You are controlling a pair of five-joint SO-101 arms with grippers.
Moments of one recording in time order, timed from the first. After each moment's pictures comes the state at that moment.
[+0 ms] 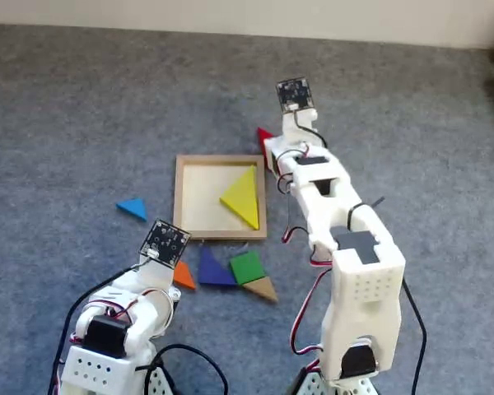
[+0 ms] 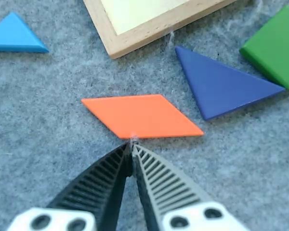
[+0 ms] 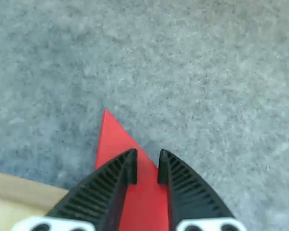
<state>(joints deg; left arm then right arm) 8.9 -102.6 96.0 76.4 -4.3 -16.7 30.9 9.4 10.1 8.1</state>
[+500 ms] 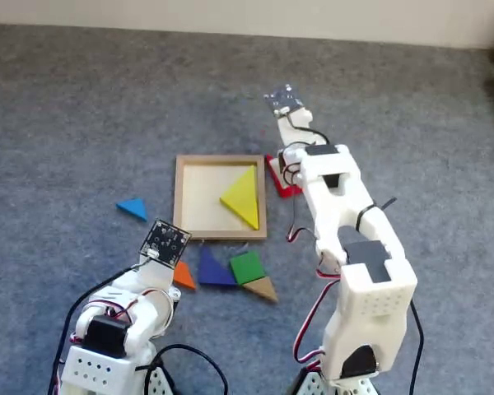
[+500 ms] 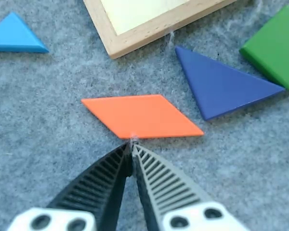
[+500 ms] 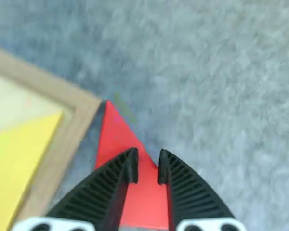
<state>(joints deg) 8.9 -102.6 96.0 76.4 -4.3 -15.7 22.5 8.4 40.1 24.0</state>
